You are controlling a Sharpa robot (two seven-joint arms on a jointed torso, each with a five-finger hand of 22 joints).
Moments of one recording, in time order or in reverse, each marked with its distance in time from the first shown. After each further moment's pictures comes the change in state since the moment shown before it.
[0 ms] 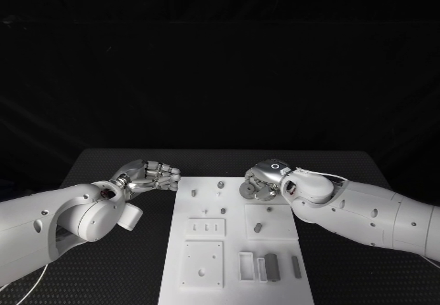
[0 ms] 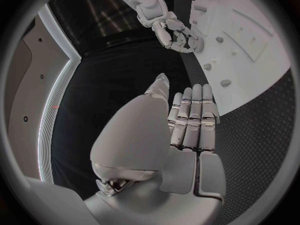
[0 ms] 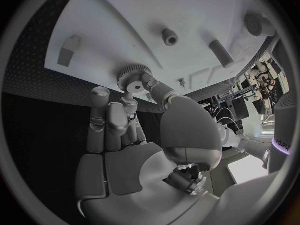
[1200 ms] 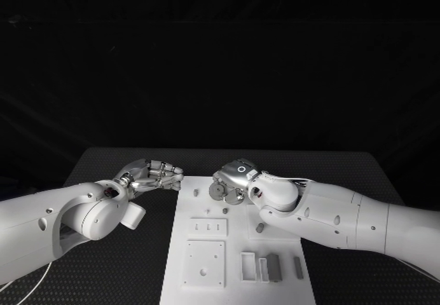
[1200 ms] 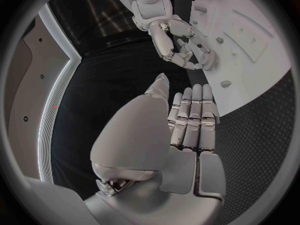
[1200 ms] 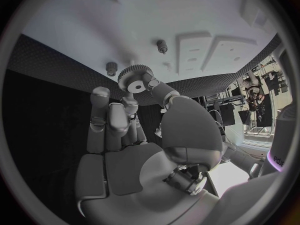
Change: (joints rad) left arm 0.000 0.002 0.000 0.002 0.000 0.000 0.001; left_hand 0.000 0.000 0.000 0.000 0.000 0.000 0.000 0.000 0.000 0.004 0.004 0.000 -0.001 0.000 0.000 -0.004 0.001 0.000 0.000 0.000 0.000 0.000; right arm 0.012 0.189 -0.030 -0.020 -0.133 -0.043 -0.066; right_hand -0.008 -0.009 0.000 0.000 0.001 0.011 -0.005 -0.004 0.000 0.009 -0.009 0.000 -0.006 0.000 -0.007 0.004 -0.002 0.000 0.011 -0.003 0.004 0.000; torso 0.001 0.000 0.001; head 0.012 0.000
